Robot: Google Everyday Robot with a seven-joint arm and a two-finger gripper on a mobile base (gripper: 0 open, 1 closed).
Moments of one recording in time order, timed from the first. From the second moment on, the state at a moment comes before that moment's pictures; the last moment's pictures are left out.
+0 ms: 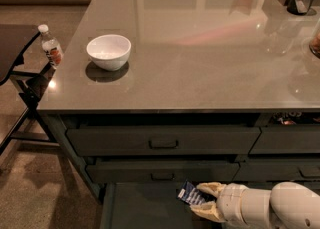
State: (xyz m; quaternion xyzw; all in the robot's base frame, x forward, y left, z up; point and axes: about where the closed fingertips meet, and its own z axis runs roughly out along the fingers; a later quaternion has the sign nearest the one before) arm 0.366 -0.126 0.579 -0.49 0.77 0.18 0.36
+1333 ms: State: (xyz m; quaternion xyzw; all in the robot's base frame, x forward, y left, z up) arm 0.412 -0.135 0.450 -0.42 0.77 0.19 0.43
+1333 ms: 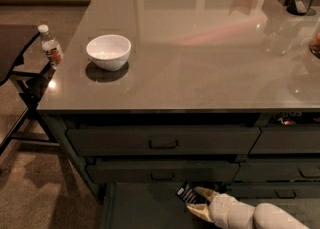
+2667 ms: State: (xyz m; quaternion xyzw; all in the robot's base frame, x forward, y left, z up) arm 0.437 -0.124 0.363 -0.40 0.79 0.20 0.42
